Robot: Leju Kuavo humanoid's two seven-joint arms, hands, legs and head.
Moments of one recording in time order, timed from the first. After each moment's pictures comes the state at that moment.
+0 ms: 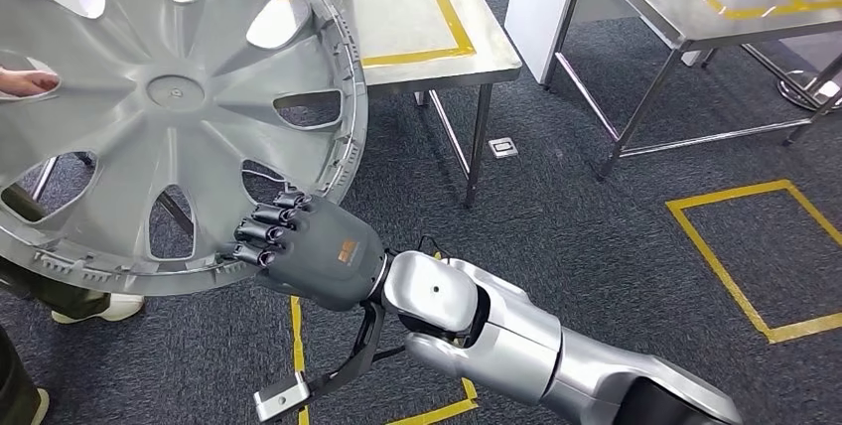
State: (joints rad) left arm -0.09 -0.07 0.38 -0.19 -0.36 -0.05 0.16; right arm -0.67 0.02 0.92 -1.39 1.11 -0.27 -0.22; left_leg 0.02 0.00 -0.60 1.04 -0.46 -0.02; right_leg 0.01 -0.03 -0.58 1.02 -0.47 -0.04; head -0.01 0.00
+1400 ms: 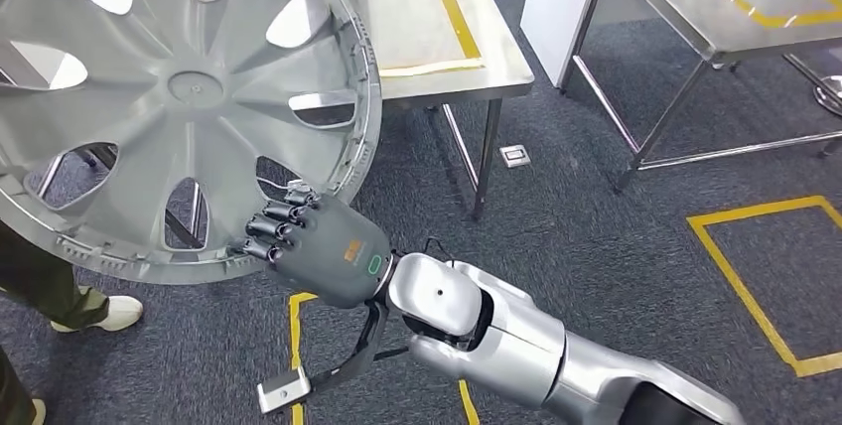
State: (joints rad) left arm -0.09 -0.07 0.38 -0.19 -0.38 -0.05 0.15; right arm -0.65 0.02 0.91 -1.39 1.15 -0.28 -0.19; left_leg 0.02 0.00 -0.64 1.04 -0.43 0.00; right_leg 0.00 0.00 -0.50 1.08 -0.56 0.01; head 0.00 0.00
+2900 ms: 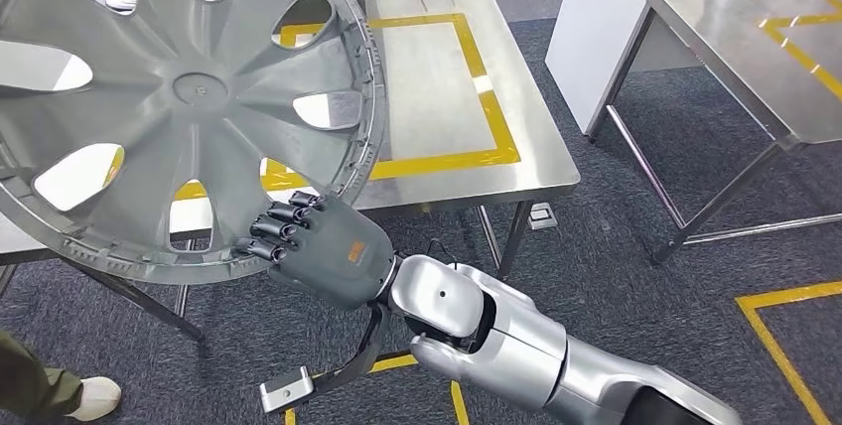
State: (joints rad) left arm -0.09 -0.07 0.38 -0.19 -0.38 -0.05 0.12; right arm -0.63 0.01 0.89 -1.40 1.15 -0.26 -0.19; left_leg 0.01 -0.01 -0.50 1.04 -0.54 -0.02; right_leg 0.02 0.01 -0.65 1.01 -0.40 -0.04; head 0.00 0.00
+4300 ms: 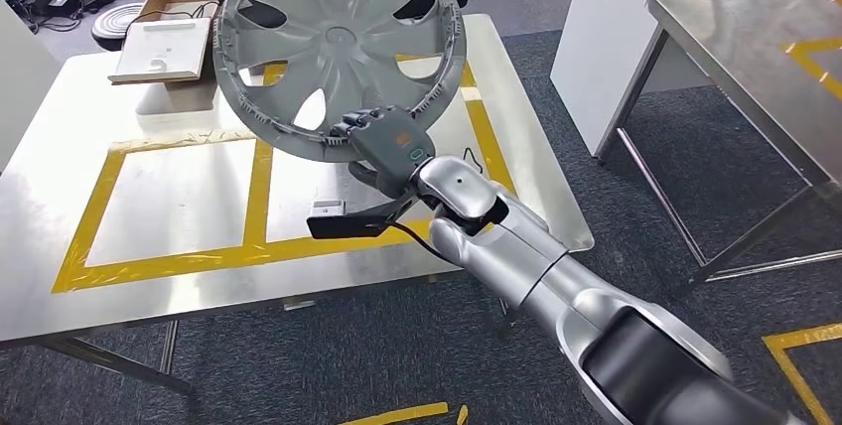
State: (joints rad) left arm -0.12 -0.07 0.38 -0.19 -0.42 -0.06 0.12; right arm -0.88 0.09 0.69 -0.79 1.06 -0.18 -0.19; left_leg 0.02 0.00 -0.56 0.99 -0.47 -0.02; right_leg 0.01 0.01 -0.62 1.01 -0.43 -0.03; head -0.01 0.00
